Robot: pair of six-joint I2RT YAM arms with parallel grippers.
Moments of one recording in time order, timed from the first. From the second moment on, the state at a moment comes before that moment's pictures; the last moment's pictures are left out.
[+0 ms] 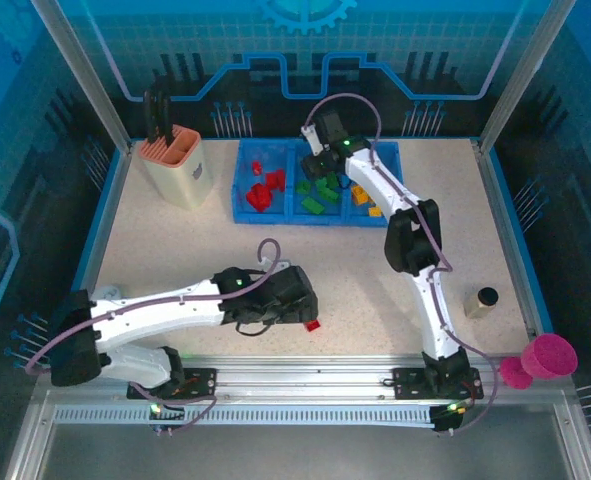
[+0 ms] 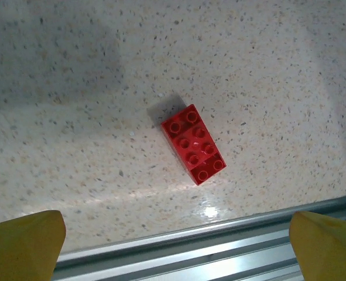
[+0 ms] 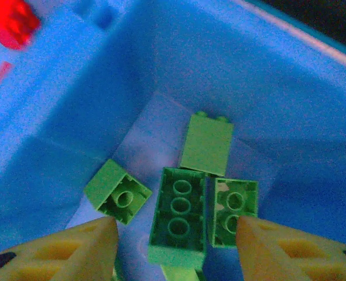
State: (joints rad) left arm -1.12 1.35 1.02 -0.85 -0.18 -1.18; right arm 0.43 2.39 2.31 -0.79 0.05 -0.10
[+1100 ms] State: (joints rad) left arm -1.16 1.82 1.18 -0.80 -0.21 -1.56; right arm 0.39 1.05 0.84 -0.51 -0.08 0.11
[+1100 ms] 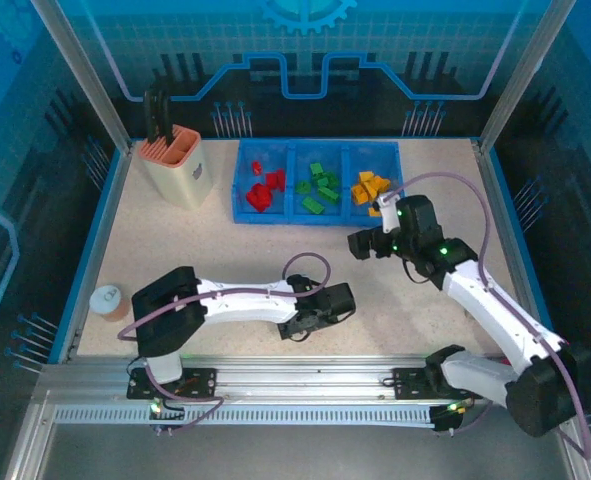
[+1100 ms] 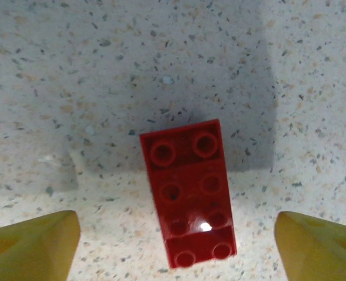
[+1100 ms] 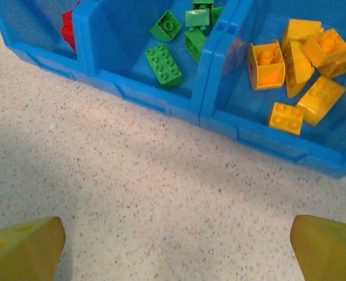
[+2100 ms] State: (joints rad) left arm -1.09 1.80 1.15 -0.80 -0.12 -1.49; right arm 0.36 1.02 0.76 -0.53 -0.05 0.10
